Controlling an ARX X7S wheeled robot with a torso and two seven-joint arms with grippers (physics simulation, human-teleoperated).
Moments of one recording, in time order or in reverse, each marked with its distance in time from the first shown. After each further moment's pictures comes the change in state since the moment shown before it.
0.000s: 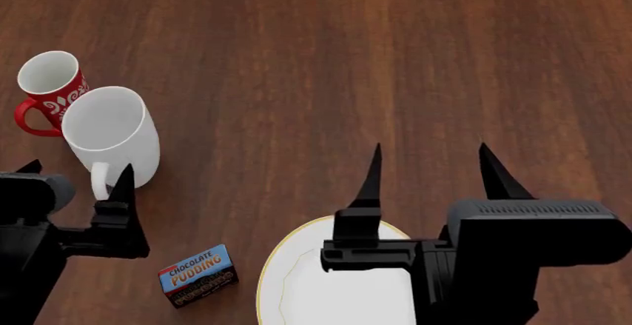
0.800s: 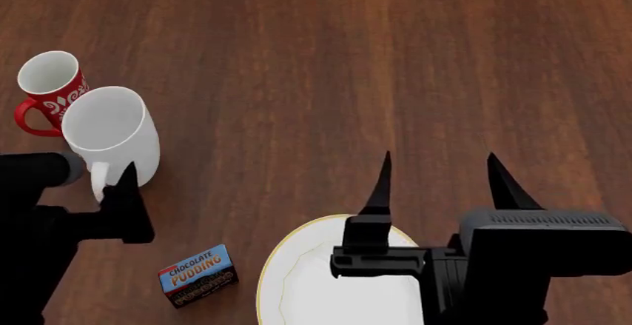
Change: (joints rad) left arm -0.094 0.033 -0.010 -0.176 -0.021 -0.030 -0.041; right arm -0.029 0.017 0.013 0.017 0.025 -0.040 0.008
